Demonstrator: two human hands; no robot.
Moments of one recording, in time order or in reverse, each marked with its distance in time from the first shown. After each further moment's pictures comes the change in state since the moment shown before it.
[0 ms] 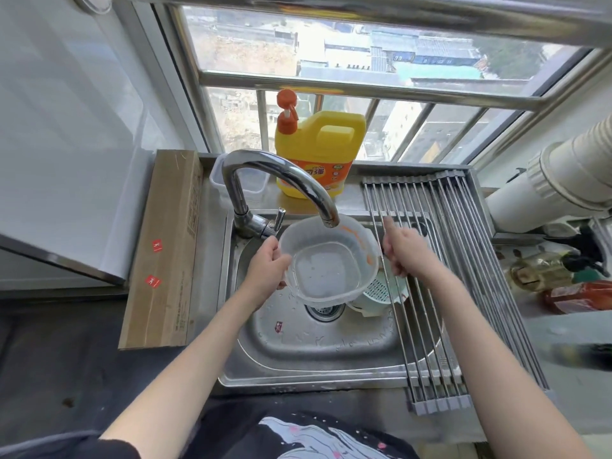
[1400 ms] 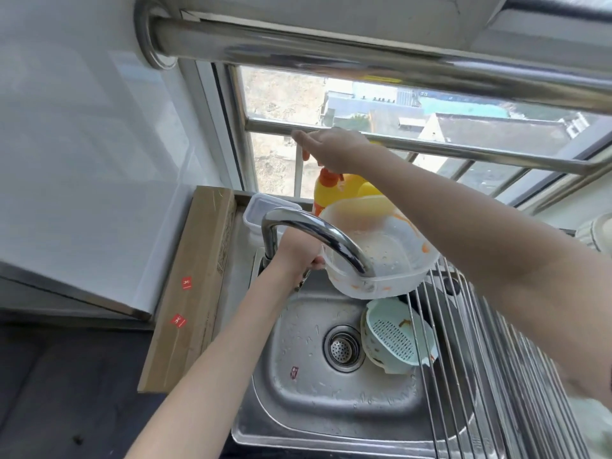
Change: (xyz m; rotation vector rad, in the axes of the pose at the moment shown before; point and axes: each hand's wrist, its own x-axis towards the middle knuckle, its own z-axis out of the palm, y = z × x) left_hand 0.034 0.121 -0.022 -0.211 0.021 -0.012; right_hand 0.140 -0.255 0.037 -0.847 -0.093 -0.574
